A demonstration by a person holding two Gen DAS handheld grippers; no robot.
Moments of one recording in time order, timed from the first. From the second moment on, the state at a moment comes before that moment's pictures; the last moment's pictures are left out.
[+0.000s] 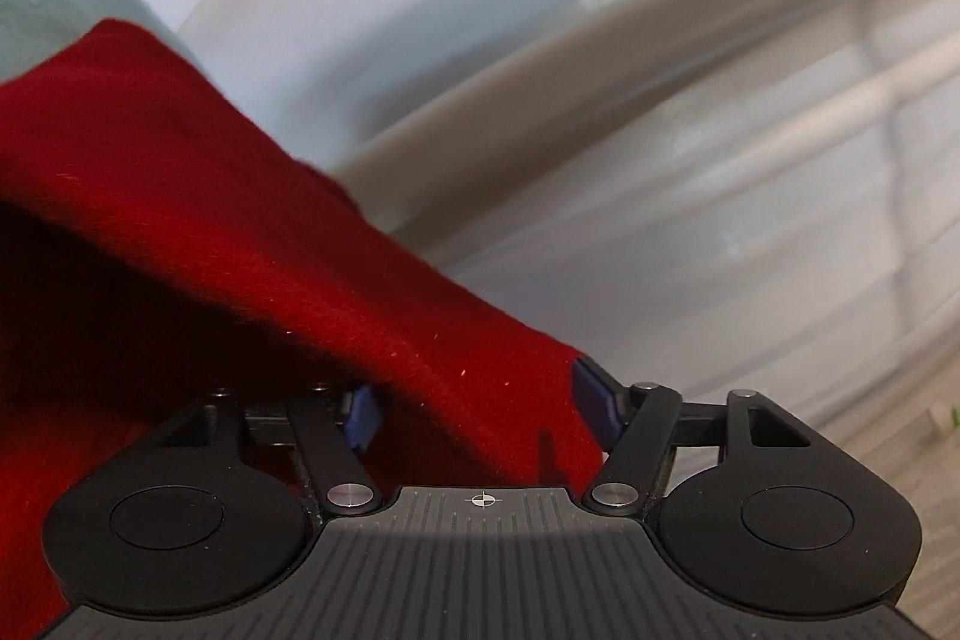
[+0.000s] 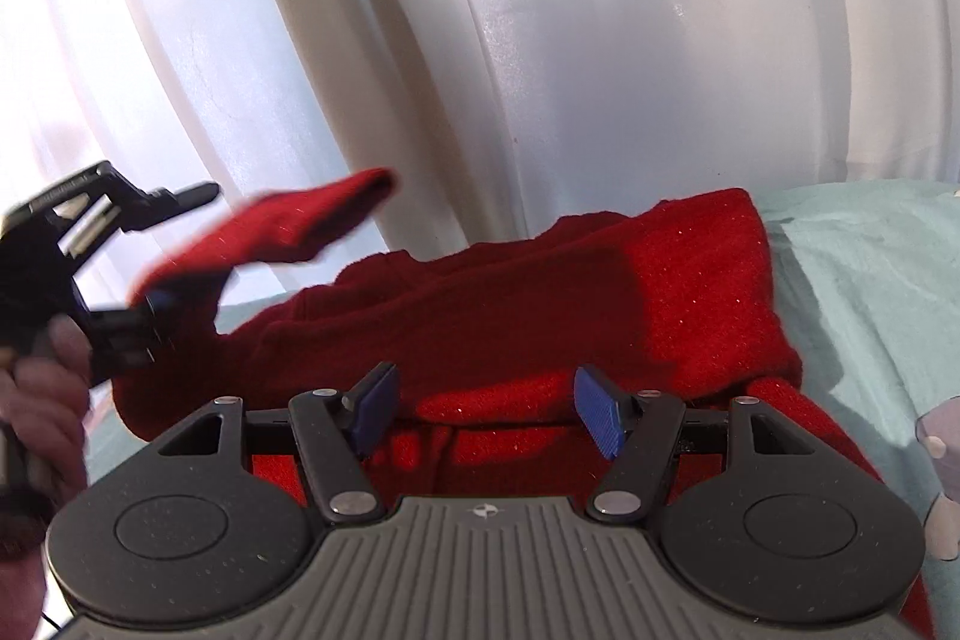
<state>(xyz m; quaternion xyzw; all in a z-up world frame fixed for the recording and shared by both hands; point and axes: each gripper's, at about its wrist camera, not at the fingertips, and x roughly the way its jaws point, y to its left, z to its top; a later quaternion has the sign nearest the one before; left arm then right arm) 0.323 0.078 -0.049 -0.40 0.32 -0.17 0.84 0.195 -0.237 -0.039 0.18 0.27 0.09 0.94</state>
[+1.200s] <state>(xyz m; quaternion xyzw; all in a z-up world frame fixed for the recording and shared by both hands) 0.317 0.140 -0.083 -0.35 0.34 -0.03 0.87 0.292 -0.305 -0.080 0.22 0.32 0.00 0.92</state>
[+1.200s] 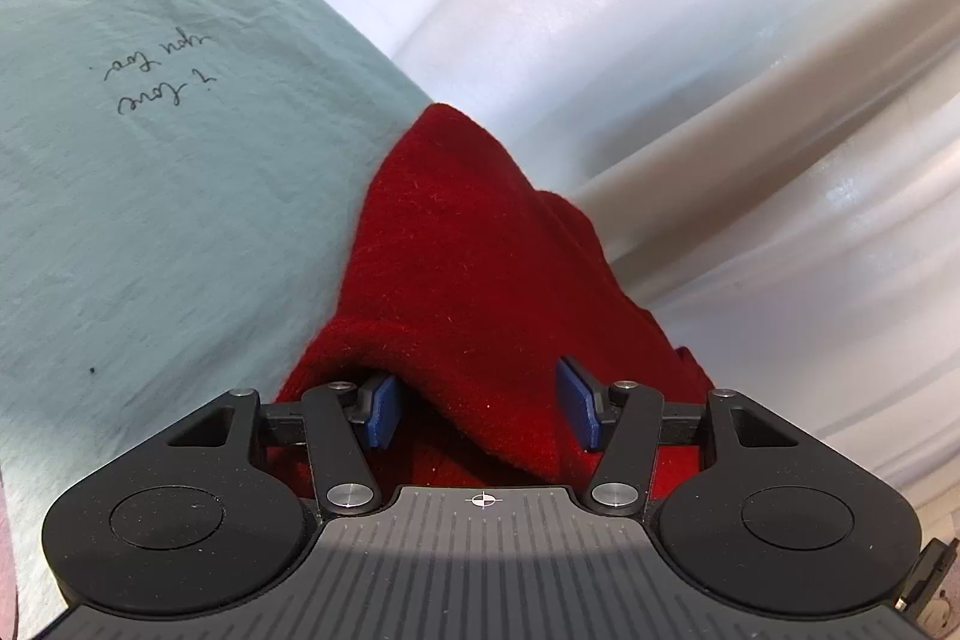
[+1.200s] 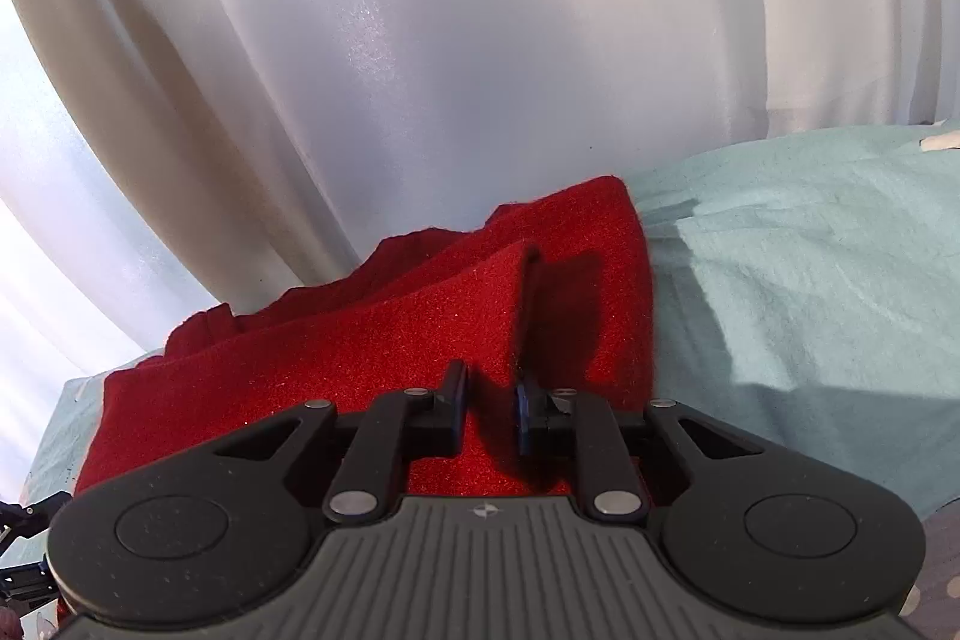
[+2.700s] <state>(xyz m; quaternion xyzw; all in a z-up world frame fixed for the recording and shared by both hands) 0.361 0.054 -0.088 -0.01 0.31 0.00 0.95 0.304 -0.221 -0.076 -0.03 0.29 0.02 0.96</state>
